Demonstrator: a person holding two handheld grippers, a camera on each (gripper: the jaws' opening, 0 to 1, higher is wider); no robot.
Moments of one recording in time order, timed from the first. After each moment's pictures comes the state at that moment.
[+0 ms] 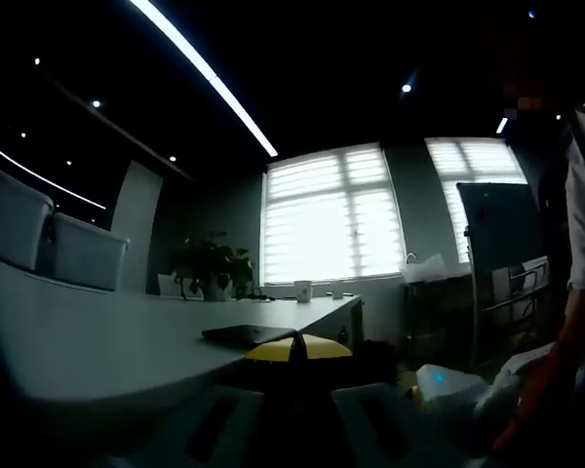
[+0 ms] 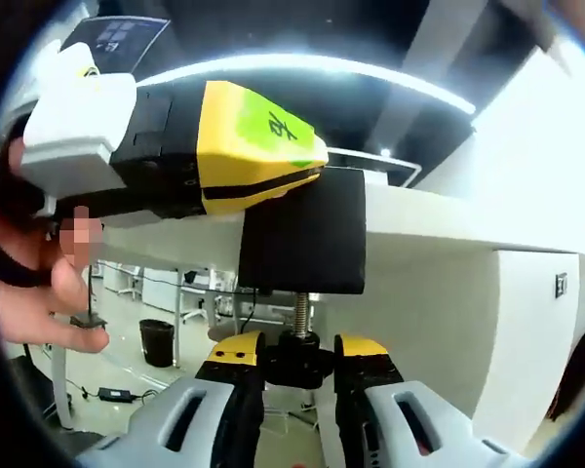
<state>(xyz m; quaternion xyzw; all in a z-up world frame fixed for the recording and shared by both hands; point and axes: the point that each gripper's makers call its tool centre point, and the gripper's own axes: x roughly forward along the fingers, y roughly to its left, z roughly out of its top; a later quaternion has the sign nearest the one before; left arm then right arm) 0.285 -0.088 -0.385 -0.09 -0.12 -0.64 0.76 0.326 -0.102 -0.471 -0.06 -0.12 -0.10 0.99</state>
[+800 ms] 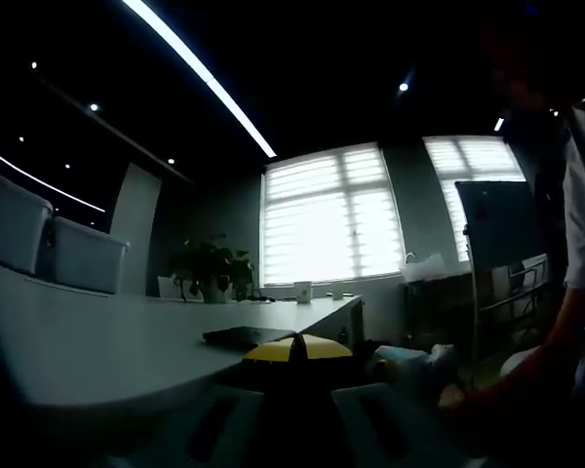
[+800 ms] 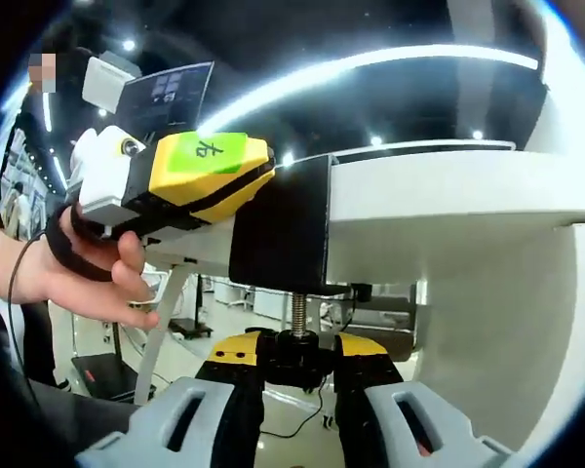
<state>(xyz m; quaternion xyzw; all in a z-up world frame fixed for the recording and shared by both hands) 0.285 -0.087 -0.384 -0.09 -0.12 -0.64 0.75 0.345 -0.092 -0.474 -0.04 -0.12 0.16 0.98</state>
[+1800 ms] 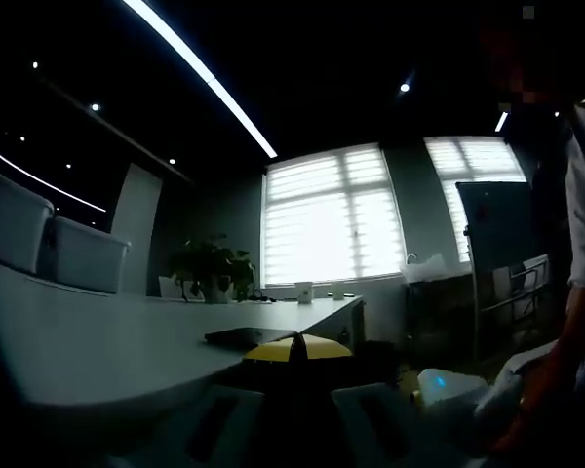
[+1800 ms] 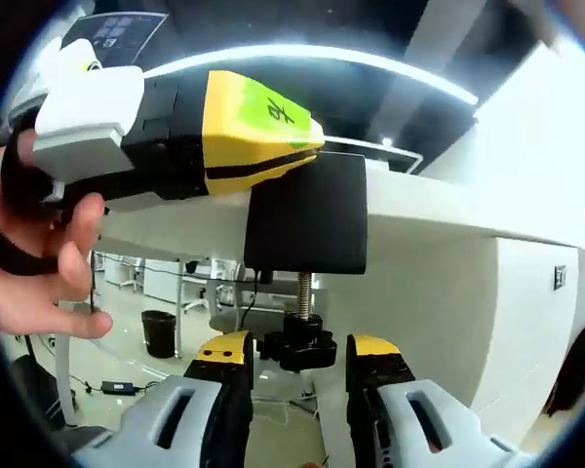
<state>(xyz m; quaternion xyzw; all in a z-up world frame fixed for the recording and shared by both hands) 0.286 -0.086 -0.384 -0.09 -0.12 -0.64 0.76 0.330 -0.113 -0.481 -0.06 -0.09 -0.12 0.99</state>
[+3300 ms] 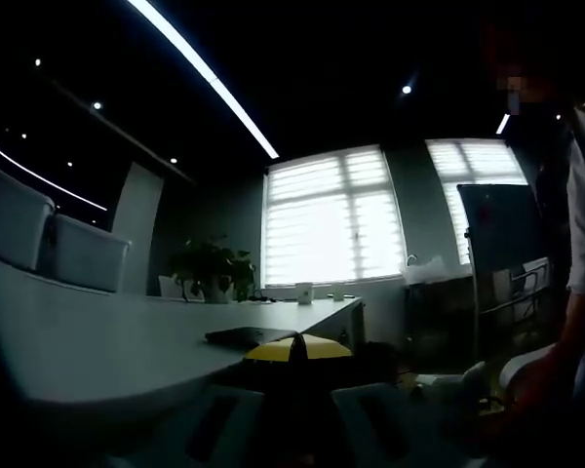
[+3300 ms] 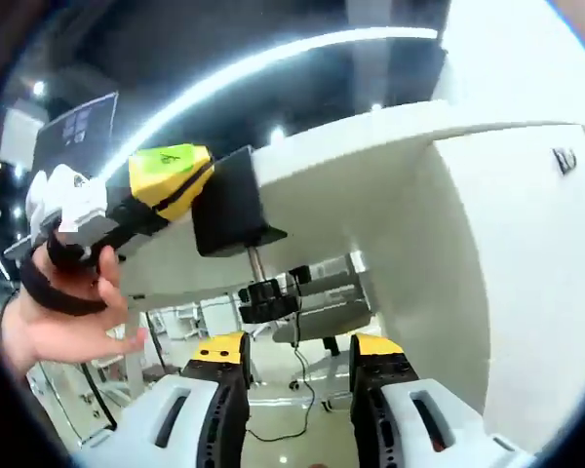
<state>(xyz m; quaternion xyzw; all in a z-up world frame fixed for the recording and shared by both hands) 0.286 -0.086 -0.383 -0.09 -0.12 -0.64 0.76 0.305 -0.122 -0.500 0.10 -0.09 -0.02 0.99</state>
